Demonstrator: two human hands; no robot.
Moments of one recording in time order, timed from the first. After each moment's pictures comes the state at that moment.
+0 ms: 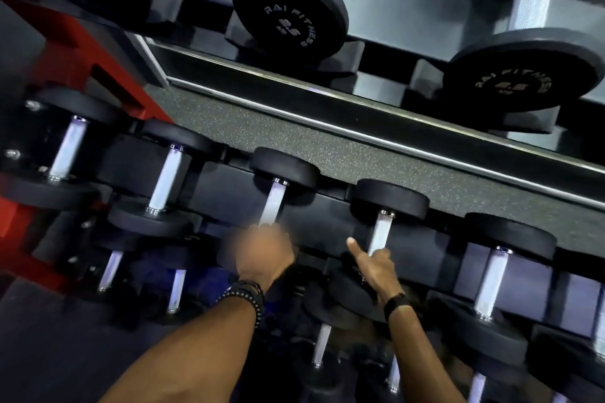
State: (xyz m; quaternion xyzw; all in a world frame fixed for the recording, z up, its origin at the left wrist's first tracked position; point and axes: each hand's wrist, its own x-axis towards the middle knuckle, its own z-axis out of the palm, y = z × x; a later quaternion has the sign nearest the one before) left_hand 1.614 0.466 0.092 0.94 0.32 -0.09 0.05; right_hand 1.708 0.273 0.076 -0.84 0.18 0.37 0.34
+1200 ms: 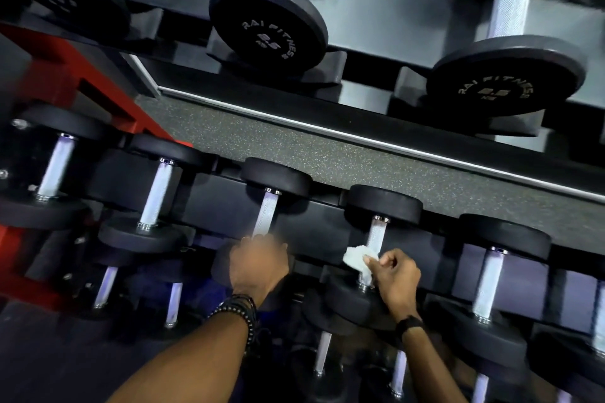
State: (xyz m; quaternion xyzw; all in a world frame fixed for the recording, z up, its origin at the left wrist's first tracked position) left_hand 1.614 0.466 0.097 0.94 0.32 -0.13 0.06; right_hand 1.710 0.242 0.085 -0.90 0.07 0.12 0.41
